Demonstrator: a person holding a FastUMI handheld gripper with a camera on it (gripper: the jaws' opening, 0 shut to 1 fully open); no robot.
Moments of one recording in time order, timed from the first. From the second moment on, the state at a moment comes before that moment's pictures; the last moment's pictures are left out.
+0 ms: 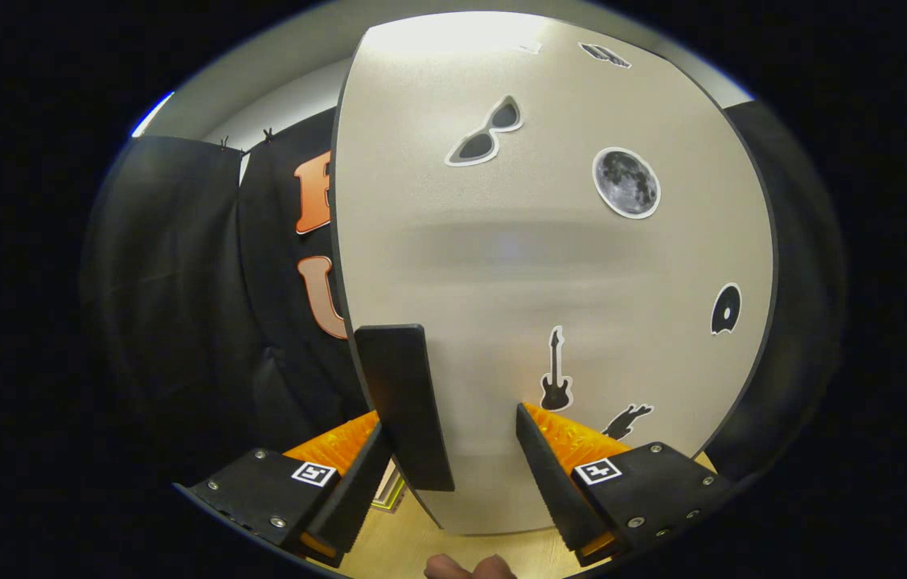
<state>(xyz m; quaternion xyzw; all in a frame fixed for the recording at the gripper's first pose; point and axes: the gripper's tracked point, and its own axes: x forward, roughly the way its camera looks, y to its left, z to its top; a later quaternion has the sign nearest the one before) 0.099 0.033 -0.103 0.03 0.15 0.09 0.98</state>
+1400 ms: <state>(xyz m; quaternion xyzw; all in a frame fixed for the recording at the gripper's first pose) -0.036 -0.022 -0.038 0.03 0.13 0.04 0.99</state>
